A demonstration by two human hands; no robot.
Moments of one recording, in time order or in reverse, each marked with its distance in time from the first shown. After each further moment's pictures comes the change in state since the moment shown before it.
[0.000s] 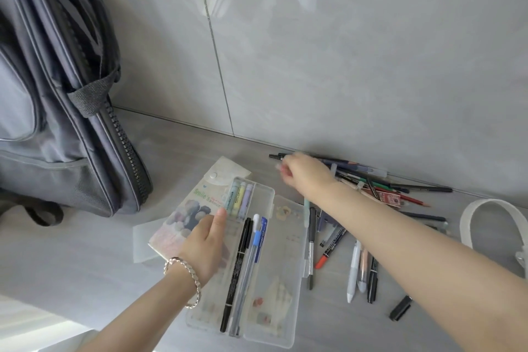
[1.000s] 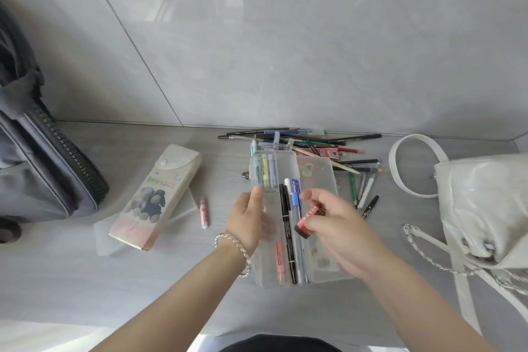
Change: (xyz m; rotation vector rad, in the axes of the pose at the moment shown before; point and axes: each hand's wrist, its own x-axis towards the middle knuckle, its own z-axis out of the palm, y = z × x) left_hand -0.062 0.039 0.105 -0.228 -0.268 0.083; right_hand -0.221 -0.004 -0.016 1.299 0.116 0.486
